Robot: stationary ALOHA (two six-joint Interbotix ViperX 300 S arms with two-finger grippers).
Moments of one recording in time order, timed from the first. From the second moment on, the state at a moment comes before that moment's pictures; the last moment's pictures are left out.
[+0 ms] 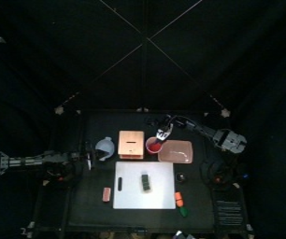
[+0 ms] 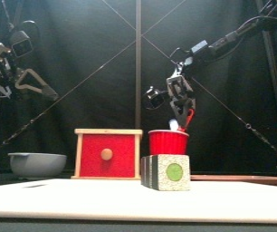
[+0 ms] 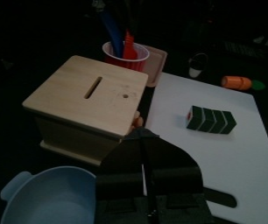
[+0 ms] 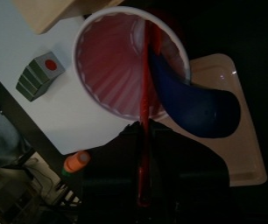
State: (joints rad) left arm 0.24 -0.86 1.34 -0.13 -0.23 0.00; right arm -0.65 0.17 0.11 0.41 1.33 -0.22
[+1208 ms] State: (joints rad) left arm 0.24 -0.86 1.33 -0.13 -0.23 0.00; right arm -0.65 0.15 -0.11 0.36 1.60 -0.22
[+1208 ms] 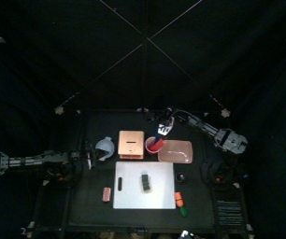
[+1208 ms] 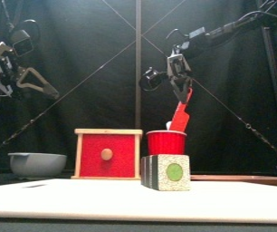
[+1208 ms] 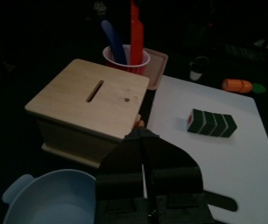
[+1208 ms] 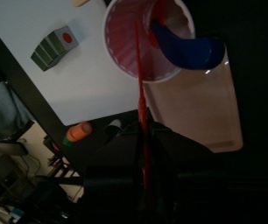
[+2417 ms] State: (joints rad) left arm 0.11 -0.86 1.23 -0.07 -0.32 0.00; right arm -0.38 -0.64 0.56 0.42 0.82 -0.23
